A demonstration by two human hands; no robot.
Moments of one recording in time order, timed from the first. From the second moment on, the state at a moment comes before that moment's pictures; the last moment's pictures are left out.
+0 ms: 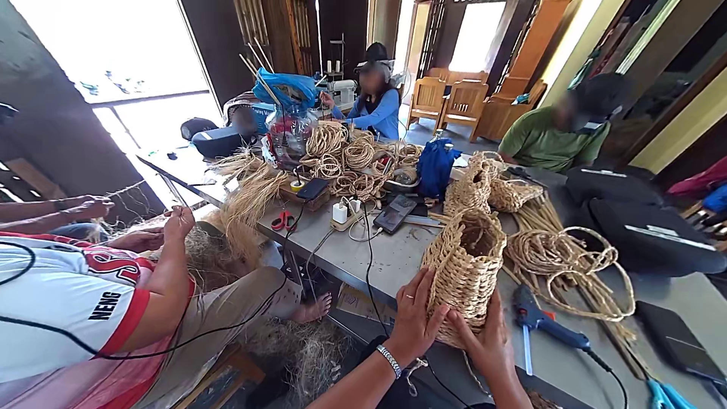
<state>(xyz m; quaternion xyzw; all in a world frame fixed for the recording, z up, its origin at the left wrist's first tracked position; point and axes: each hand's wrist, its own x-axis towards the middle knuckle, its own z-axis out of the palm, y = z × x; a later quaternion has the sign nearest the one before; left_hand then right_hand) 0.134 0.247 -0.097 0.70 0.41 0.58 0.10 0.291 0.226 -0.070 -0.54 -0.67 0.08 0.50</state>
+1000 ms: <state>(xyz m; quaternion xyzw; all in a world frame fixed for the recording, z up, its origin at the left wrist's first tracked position) 0.138 0.247 -0.102 0.72 0.42 0.55 0.10 0.300 0.232 -0.076 -0.50 -0.66 0.12 0.55</state>
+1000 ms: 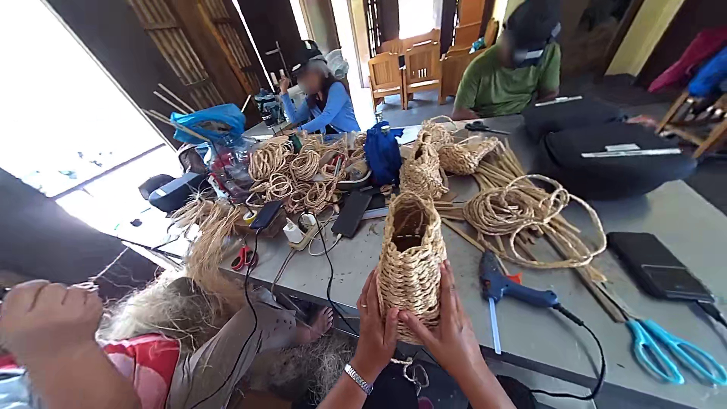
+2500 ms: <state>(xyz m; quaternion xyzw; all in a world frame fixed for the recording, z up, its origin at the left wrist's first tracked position) 0.147 0.248 -0.110 0.67 0.43 0.60 0.12 0.311 0.240 -0.080 -0.44 -0.67 0.16 0.58</state>
